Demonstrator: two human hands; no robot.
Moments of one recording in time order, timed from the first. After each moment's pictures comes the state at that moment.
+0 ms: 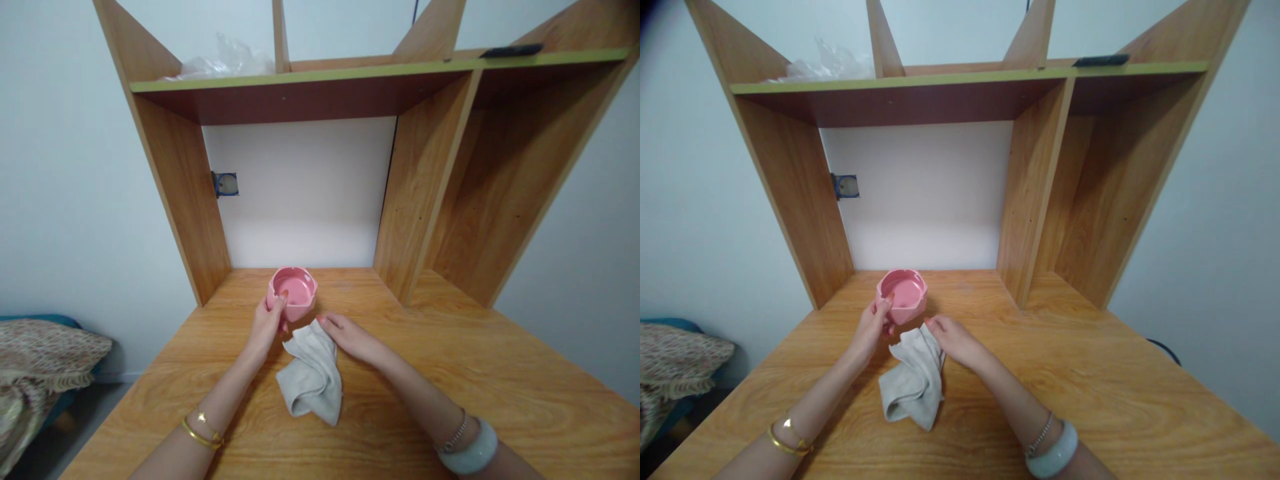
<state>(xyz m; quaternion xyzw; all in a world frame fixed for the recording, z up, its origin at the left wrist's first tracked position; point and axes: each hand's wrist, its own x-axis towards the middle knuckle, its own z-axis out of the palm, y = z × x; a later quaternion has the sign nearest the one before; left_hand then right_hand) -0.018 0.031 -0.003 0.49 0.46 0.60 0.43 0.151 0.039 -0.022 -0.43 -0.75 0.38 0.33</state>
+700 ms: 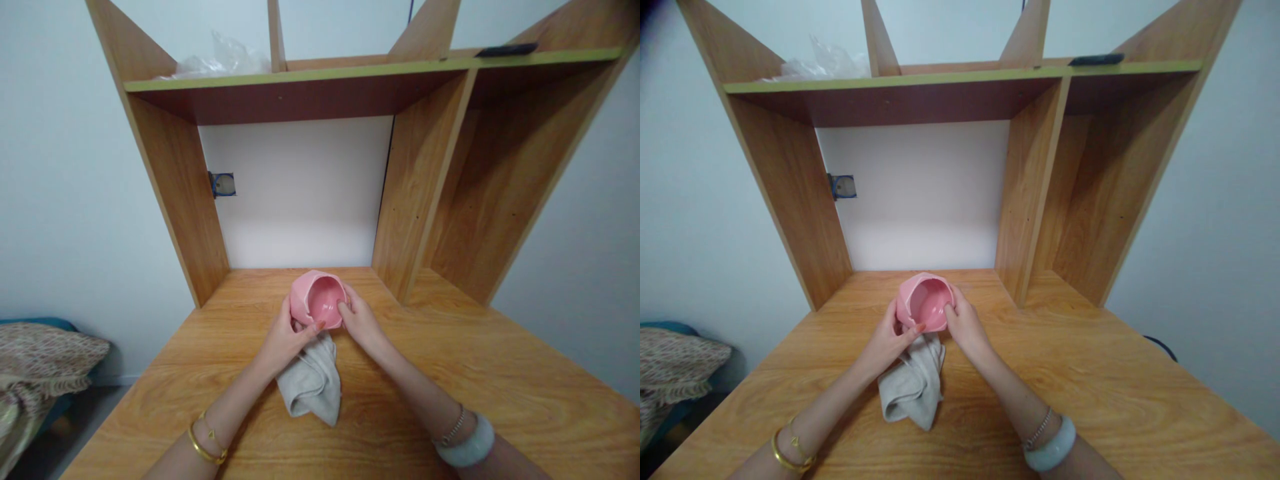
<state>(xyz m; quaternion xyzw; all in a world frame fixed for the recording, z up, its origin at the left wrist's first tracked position) -0.003 0.015 -0.009 0.71 0.40 0.50 0.29 0.161 0.046 -0.008 -0.43 -0.67 0.23 0.55</state>
